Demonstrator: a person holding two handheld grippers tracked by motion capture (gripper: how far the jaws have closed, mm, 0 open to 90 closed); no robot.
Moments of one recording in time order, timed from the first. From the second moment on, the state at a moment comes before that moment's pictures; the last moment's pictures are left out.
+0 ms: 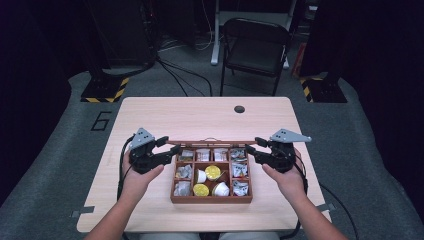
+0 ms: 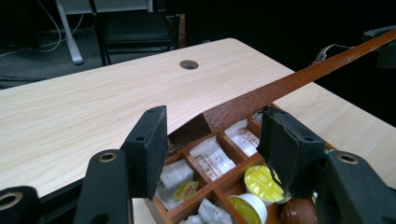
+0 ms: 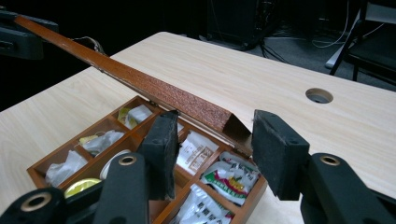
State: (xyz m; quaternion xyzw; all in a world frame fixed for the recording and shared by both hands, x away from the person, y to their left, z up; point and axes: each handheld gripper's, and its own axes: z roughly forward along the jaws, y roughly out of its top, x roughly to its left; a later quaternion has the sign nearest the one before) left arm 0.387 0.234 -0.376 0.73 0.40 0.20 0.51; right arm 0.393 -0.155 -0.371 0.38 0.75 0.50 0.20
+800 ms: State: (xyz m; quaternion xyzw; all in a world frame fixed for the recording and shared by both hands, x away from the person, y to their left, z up) left arm 0.433 0.227 -0.405 0.73 0.43 0.20 0.49; right arm 0.419 -0.153 -0.361 0.40 0.74 0.51 0.19
